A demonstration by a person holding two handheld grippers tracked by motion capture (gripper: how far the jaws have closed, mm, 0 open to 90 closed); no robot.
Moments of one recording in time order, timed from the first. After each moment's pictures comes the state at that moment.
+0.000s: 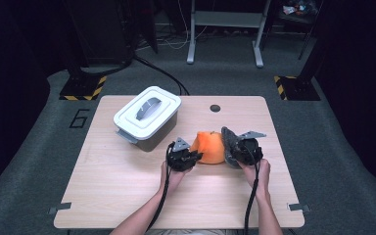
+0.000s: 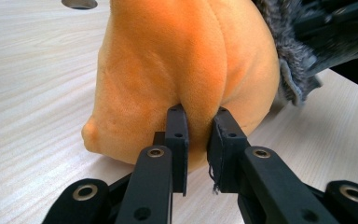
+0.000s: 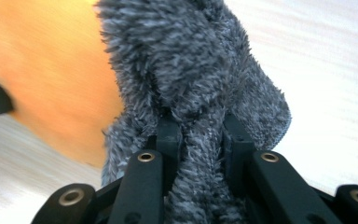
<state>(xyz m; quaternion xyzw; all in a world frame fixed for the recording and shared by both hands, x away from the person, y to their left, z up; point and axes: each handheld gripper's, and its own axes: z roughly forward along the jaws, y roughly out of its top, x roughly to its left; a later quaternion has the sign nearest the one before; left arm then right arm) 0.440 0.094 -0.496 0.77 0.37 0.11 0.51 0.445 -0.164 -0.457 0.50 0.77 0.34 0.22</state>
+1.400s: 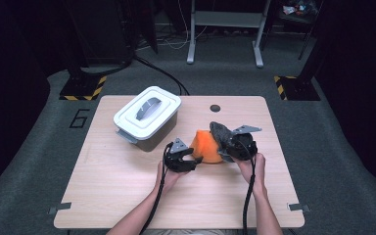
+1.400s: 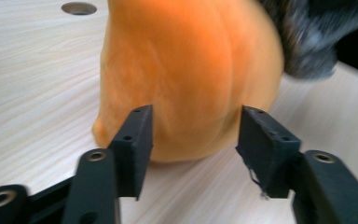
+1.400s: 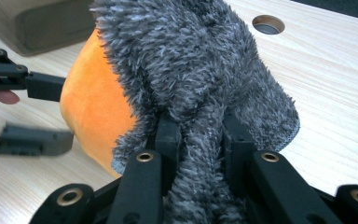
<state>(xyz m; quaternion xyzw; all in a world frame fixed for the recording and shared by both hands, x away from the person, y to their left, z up) 0.444 0.104 -0.505 0.79 0.34 0.12 0.50 0.446 -0.144 -0.430 0.46 0.78 0.37 0.21</state>
